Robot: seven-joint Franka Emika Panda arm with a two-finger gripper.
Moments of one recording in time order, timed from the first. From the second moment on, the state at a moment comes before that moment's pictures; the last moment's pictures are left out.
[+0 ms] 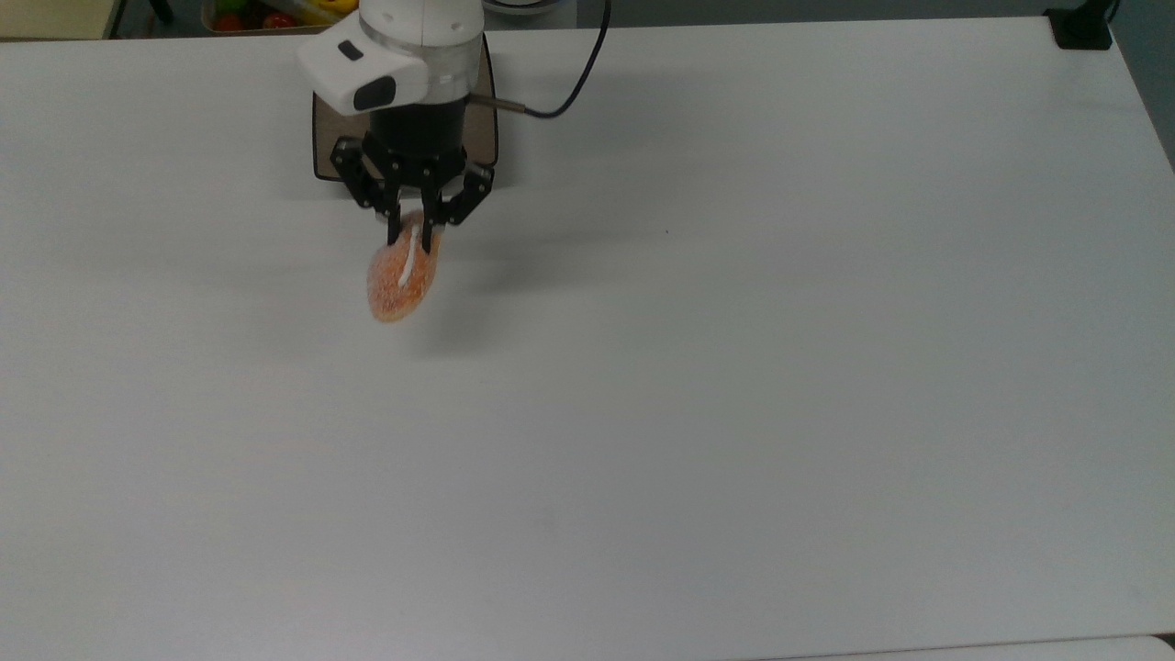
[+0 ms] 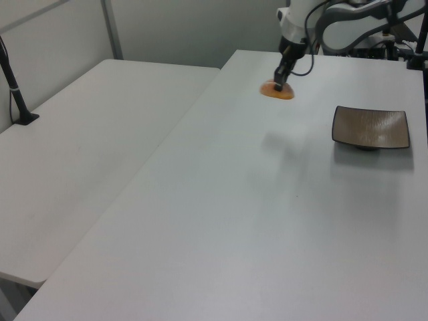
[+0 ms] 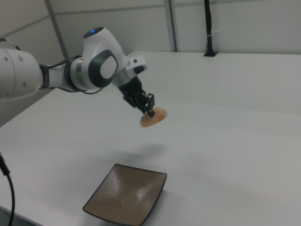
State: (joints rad) arm 0.13 0.16 -0.09 -1.83 -0.22 2.27 0.16
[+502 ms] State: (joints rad) arm 0.13 -0.03 -0.09 -2.00 -0.12 2.03 0.07
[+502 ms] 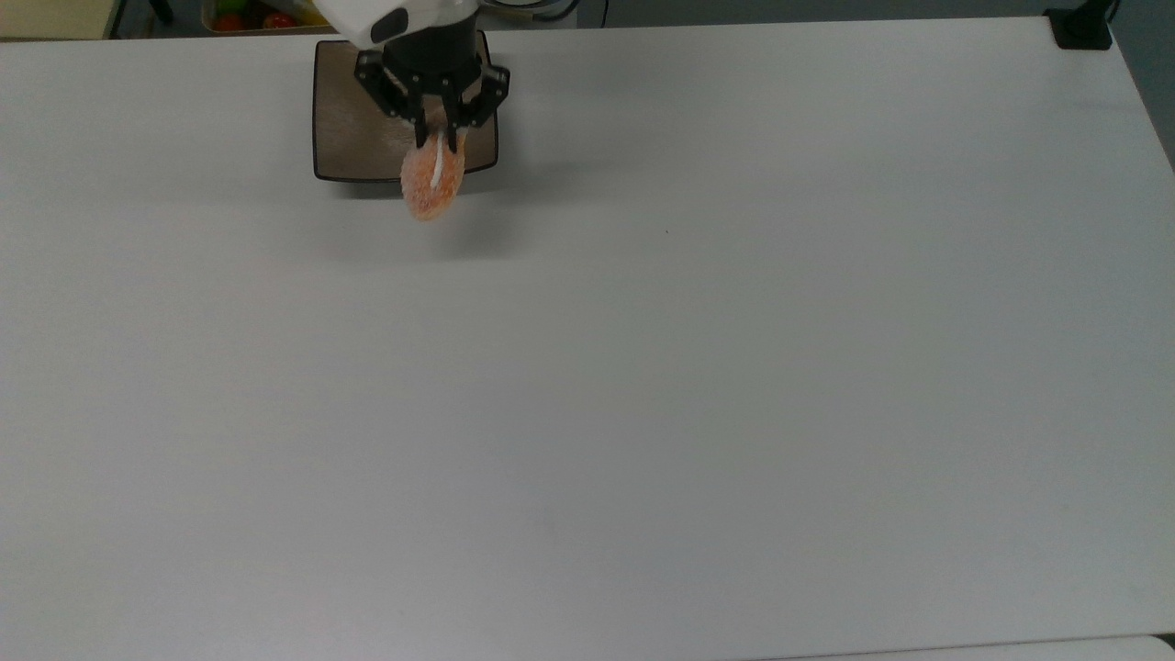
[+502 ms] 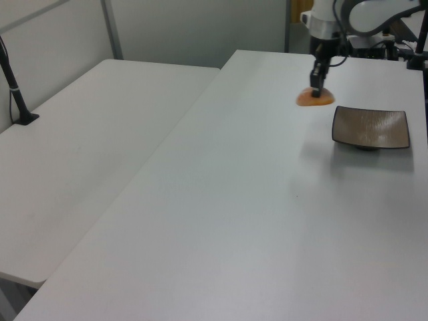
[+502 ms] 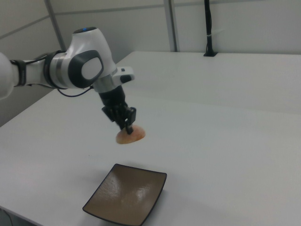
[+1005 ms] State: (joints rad) arm 0.12 -0.13 -0.14 -2.15 -0.11 1.82 0.06
